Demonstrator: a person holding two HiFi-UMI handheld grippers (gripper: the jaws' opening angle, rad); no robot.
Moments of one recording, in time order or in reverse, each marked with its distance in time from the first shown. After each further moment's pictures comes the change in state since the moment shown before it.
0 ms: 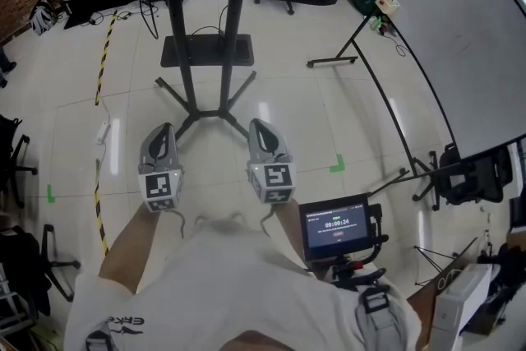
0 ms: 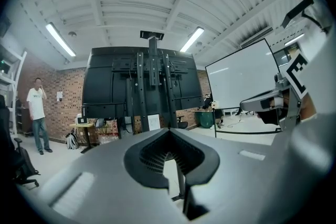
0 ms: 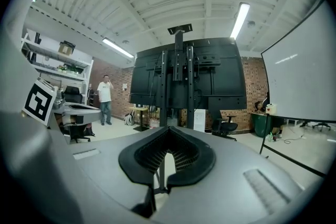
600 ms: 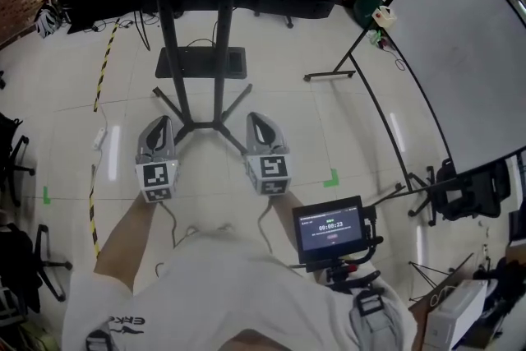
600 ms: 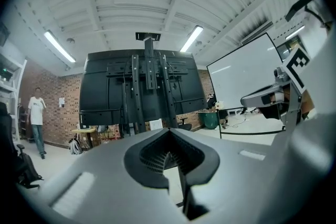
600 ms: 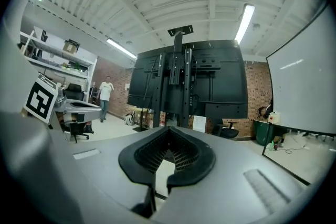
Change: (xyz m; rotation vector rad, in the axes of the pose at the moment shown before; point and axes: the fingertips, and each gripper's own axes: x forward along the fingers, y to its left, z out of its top) left arm 0.047 -0.026 0.028 0.033 -0.009 0.047; right arm 0.025 -0.058 0.026 -0.061 -0.020 0.026
